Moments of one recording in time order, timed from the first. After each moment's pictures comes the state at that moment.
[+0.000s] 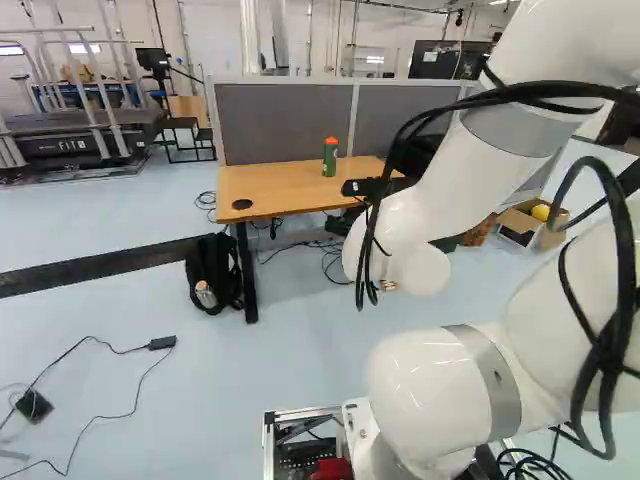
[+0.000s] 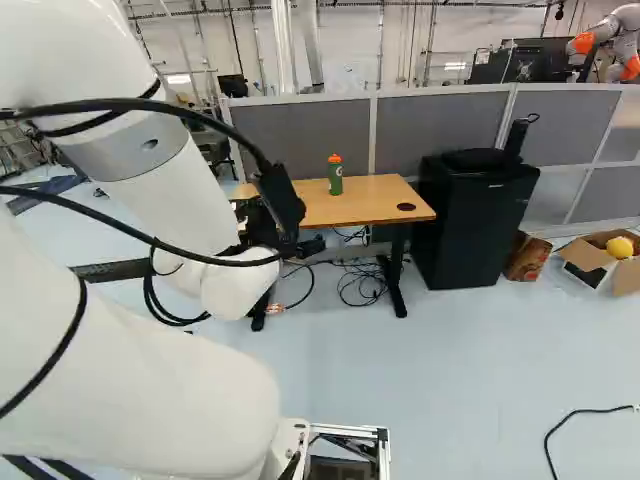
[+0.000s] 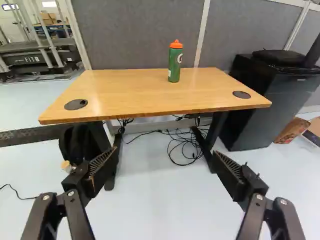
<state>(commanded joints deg) 0.0 16.0 -5.0 0.0 50.0 0.0</state>
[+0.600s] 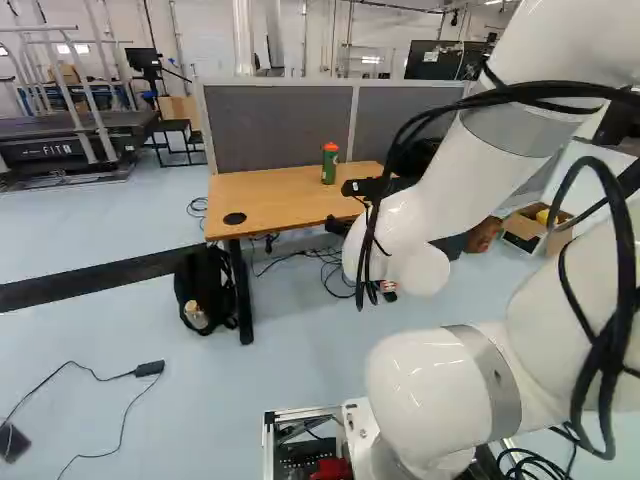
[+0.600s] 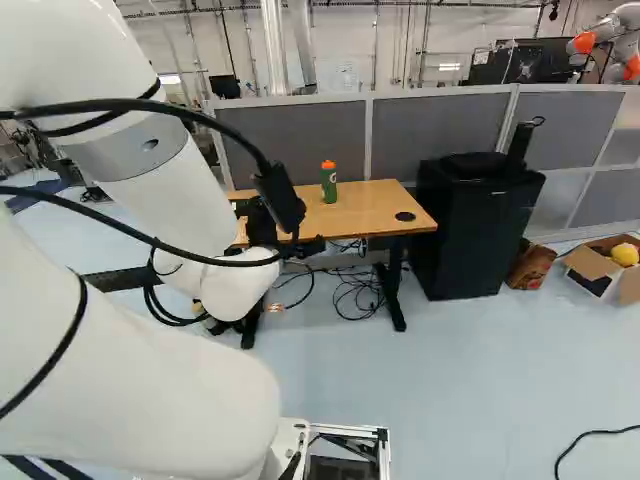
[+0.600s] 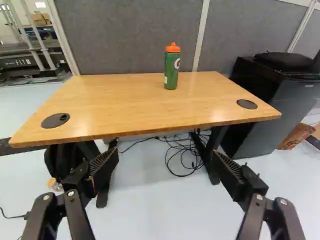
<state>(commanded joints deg) 0.0 16.0 -5.0 0.0 50.0 0.0</state>
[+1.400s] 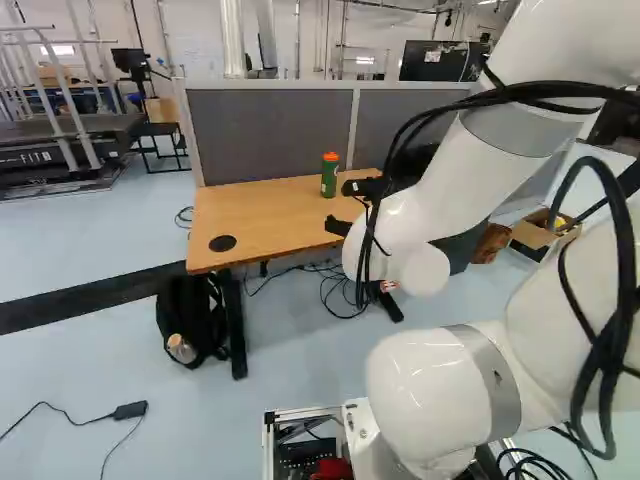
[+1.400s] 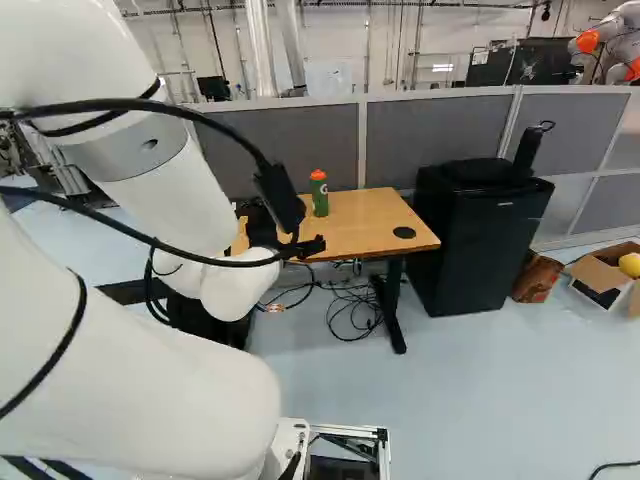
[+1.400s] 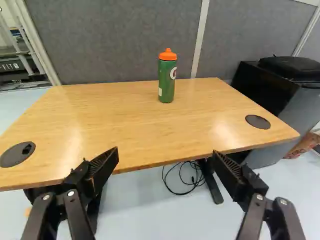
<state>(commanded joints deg) 0.0 16.0 -5.0 0.0 50.0 0.0</state>
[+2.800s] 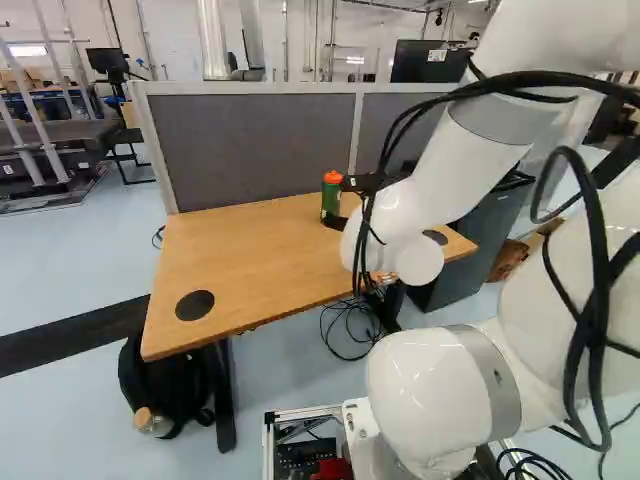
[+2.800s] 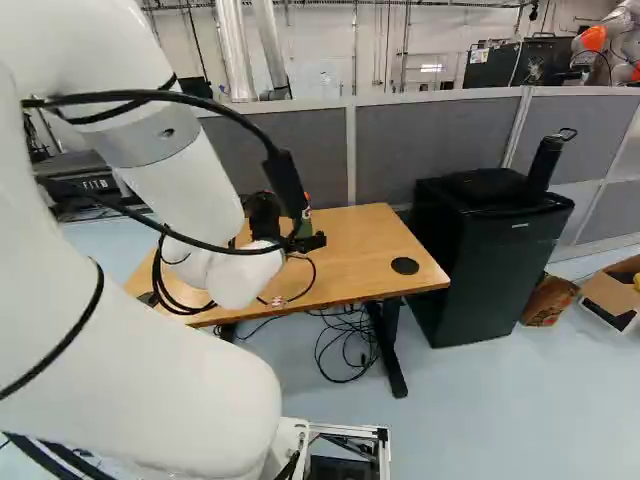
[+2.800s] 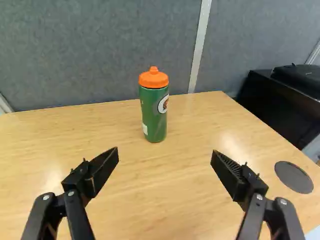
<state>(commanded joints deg) 0.0 11.2 -9.2 0.0 50.0 0.0</state>
